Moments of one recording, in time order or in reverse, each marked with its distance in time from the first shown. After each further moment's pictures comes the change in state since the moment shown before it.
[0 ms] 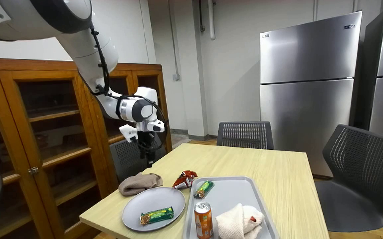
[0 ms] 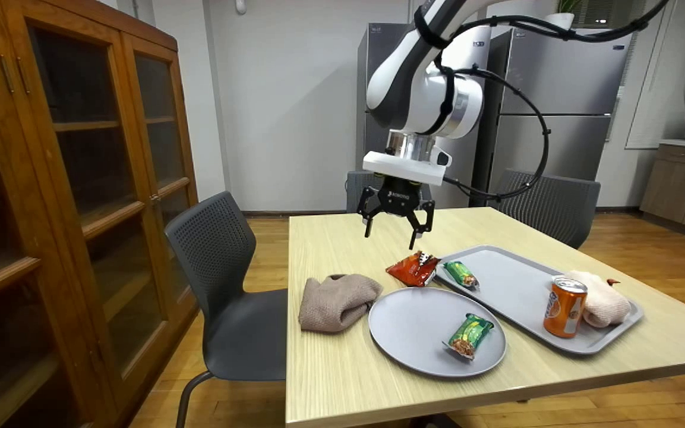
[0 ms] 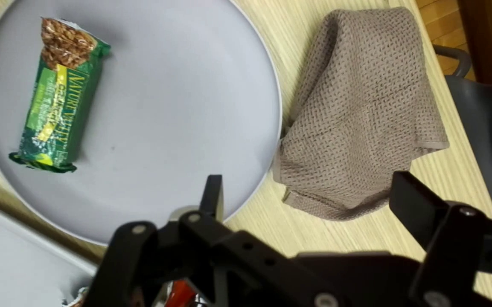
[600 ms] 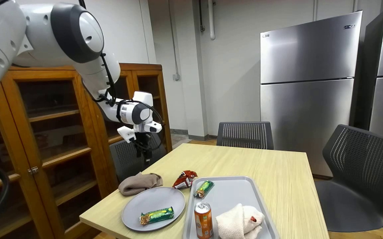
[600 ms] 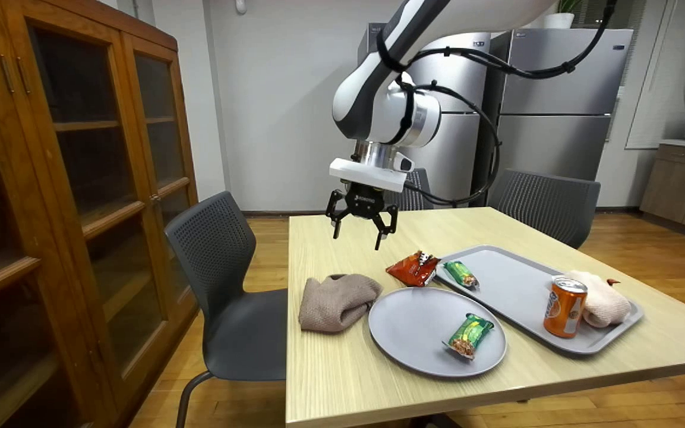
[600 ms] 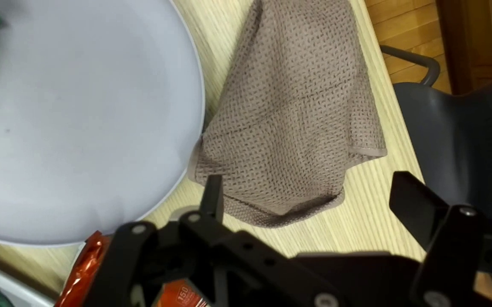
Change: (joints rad) arm 0.046 0.174 0.020 0.252 -0.033 -0.050 0.017
